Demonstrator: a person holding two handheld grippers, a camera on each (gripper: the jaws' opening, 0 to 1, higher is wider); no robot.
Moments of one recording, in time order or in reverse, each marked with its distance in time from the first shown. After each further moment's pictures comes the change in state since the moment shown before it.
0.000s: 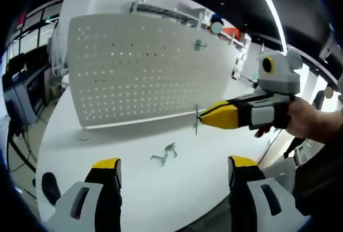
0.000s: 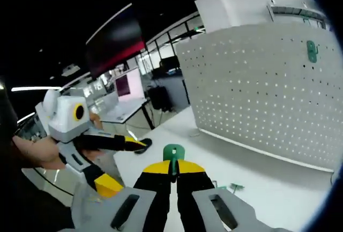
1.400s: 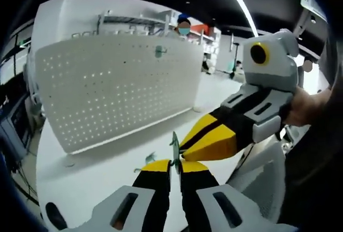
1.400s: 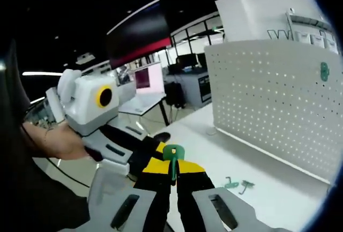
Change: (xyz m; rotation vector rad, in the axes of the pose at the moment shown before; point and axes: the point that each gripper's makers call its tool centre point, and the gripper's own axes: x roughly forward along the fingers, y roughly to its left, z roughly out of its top) left arm -0.004 -0.052 0.012 0.220 -0.022 -0.152; right arm -0.015 0.045 -0.002 -0.082 0.023 0.090
